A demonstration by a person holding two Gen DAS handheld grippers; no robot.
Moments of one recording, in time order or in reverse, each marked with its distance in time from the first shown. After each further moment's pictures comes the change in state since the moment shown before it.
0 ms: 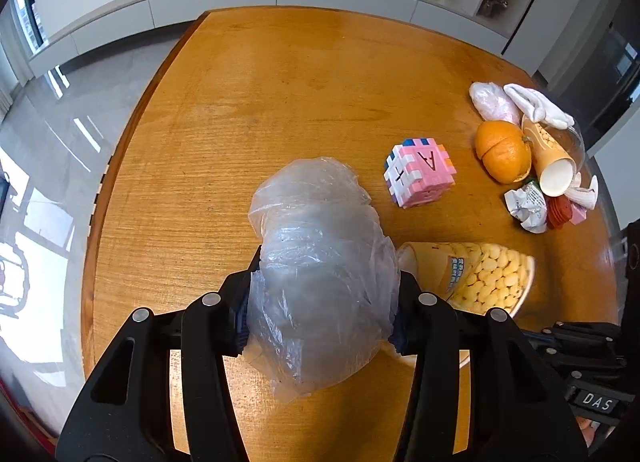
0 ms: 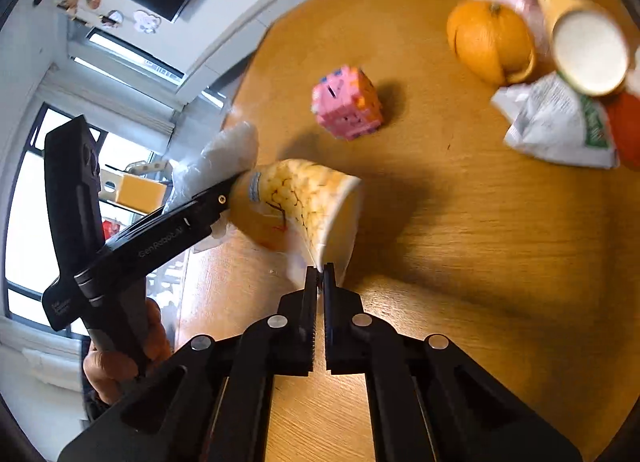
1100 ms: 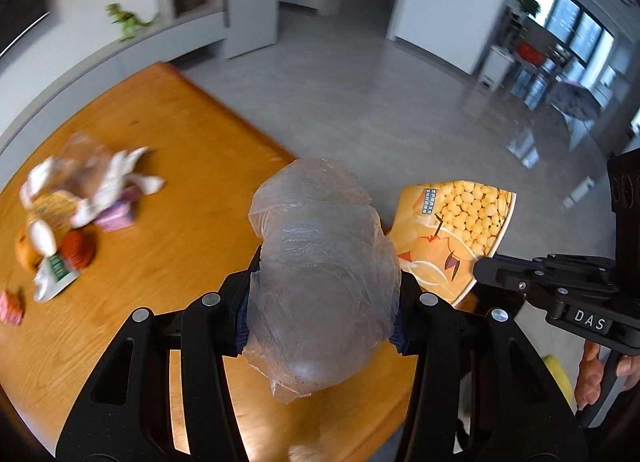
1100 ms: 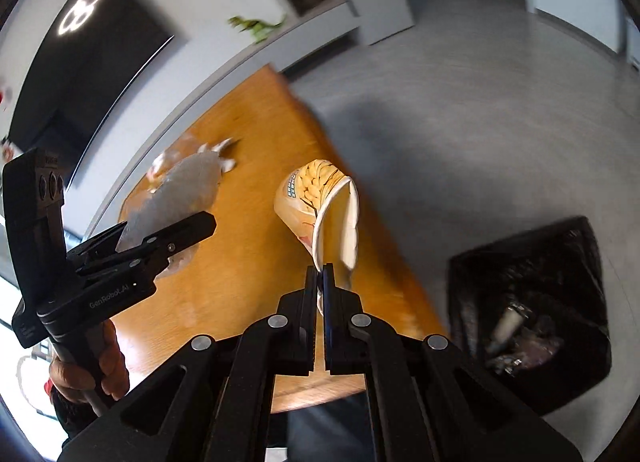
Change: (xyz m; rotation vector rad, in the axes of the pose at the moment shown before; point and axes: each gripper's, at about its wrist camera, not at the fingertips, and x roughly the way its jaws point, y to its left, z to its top) left arm -0.066 -0.468 -0.121 0.712 -0.014 -0.436; right arm -0.333 -0.247 -0.223 0.474 -0.473 -0.403
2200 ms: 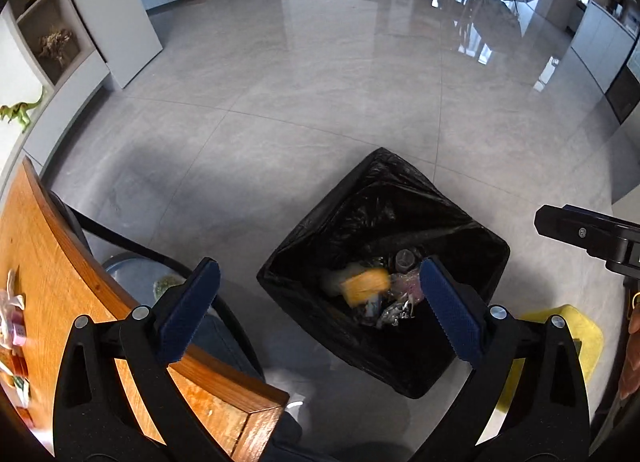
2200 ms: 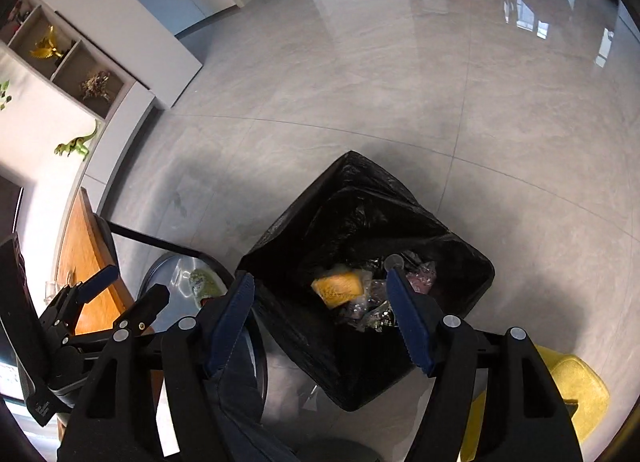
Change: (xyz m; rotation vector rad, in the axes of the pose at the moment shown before) left arm 0.139 -0.206 0.028 0.342 0.163 -0.025; right arm -0.092 -0.233 -0.059 0.507 -0.104 -0.338
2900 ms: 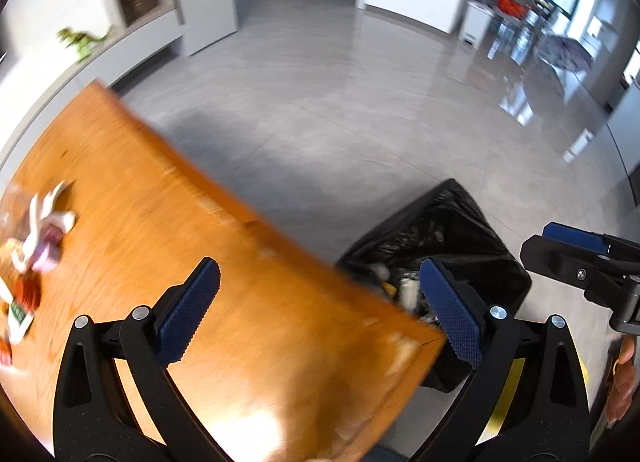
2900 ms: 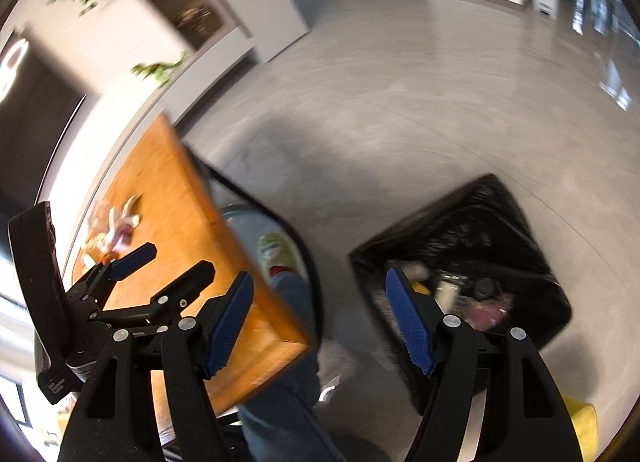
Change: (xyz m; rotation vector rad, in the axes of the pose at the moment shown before) left arm -0.056 0.133 -0.061 -0.263 -0.074 0.057; right arm 0.009 0.187 -0.032 -0.341 0.066 0.177
